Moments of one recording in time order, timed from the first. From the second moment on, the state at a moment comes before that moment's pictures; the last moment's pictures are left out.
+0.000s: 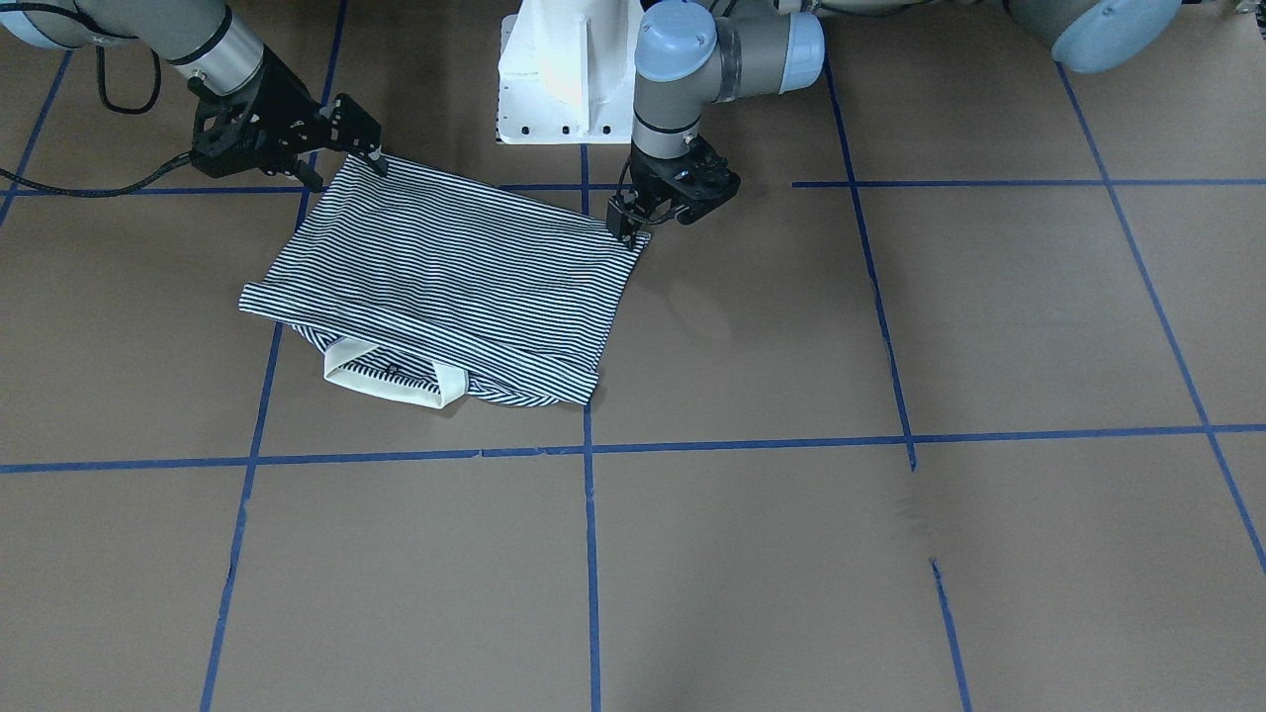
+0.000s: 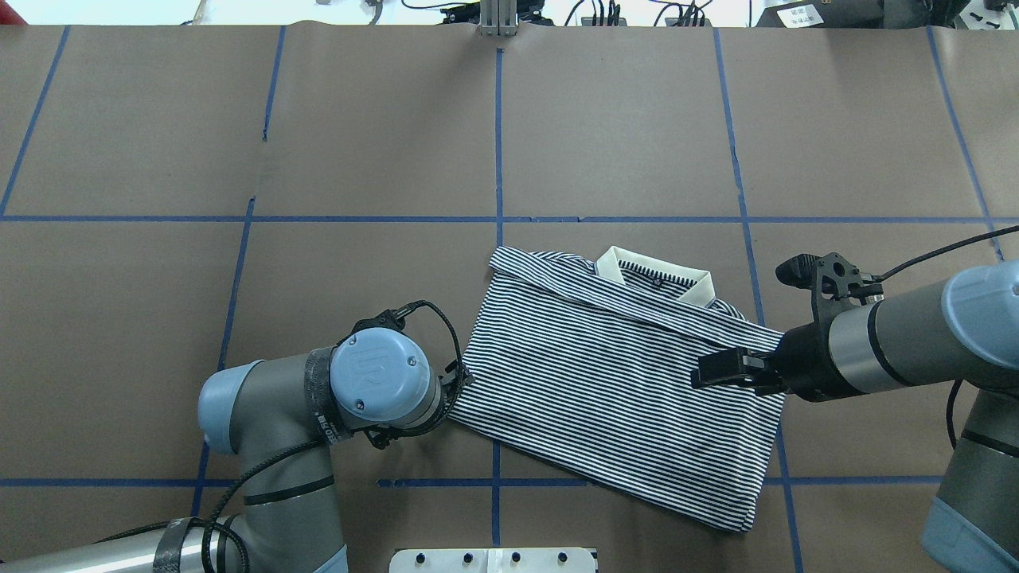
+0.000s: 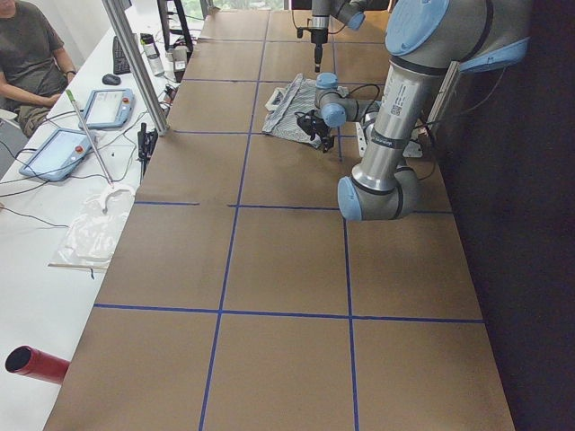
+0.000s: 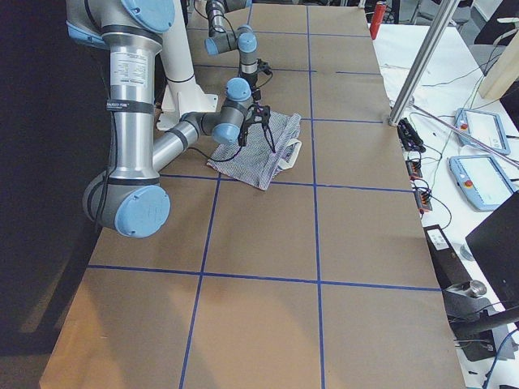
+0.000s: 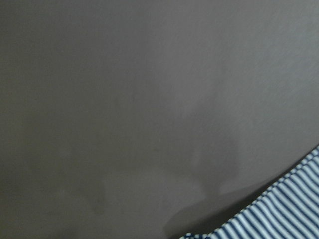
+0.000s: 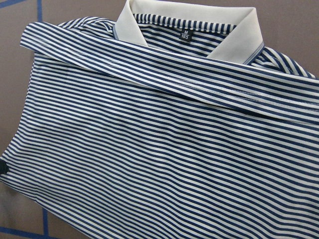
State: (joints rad) left arm -0.30 -2.15 -1.75 -1.61 -1.73 -2.00; right arm 0.55 -1.62 2.14 -1.03 2.04 1.36
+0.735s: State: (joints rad) left arm -0.30 -2.19 -1.71 -1.61 -1.72 -2.01; right arm 0.55 -1.62 2.14 -1.03 2.03 1.36
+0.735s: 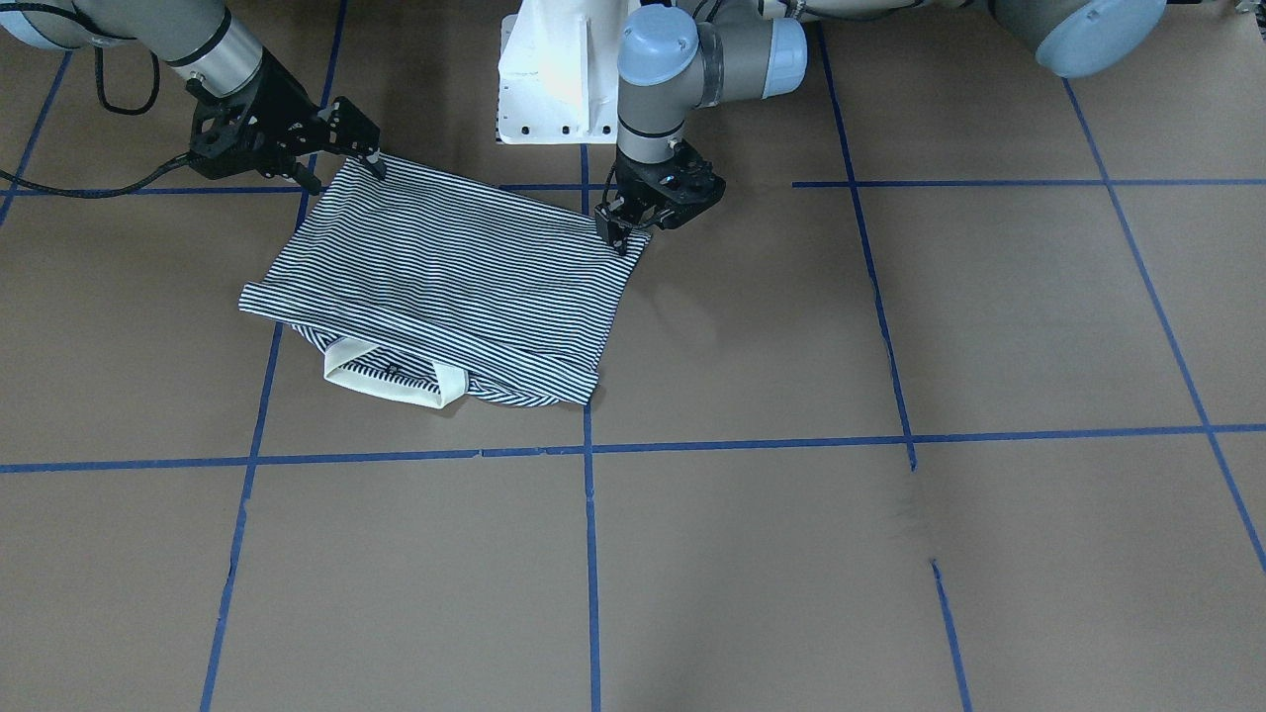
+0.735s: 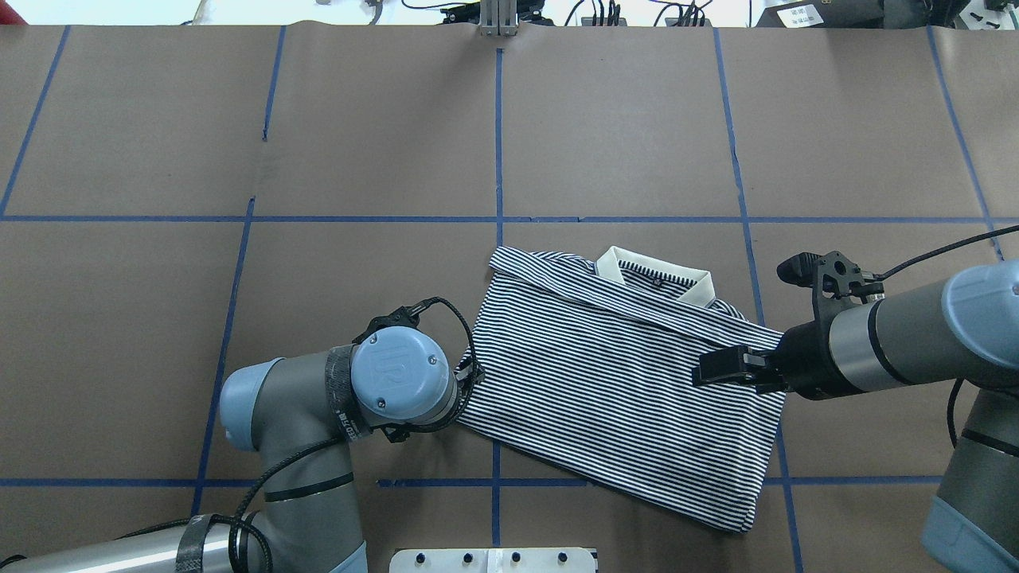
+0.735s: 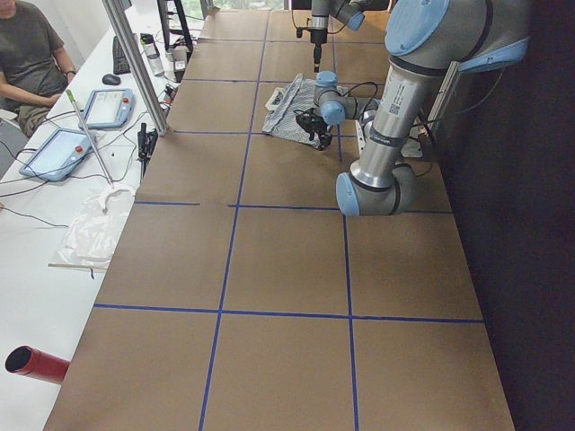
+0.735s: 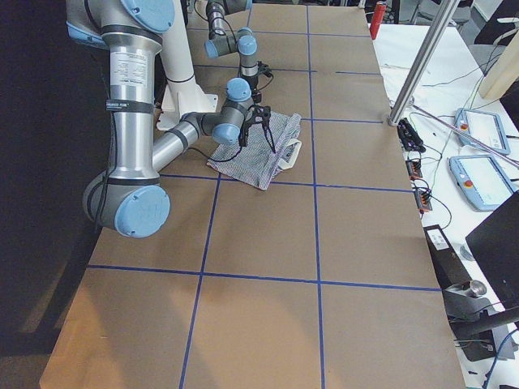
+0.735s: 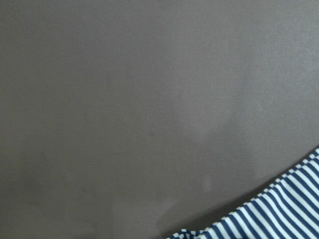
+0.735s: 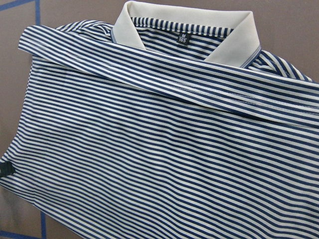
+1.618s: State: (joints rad) left arm -0.34 -2.19 -1.72 -1.61 -1.71 -1.97; right arm 0.56 -1.62 2.14 -1.03 2.03 1.36
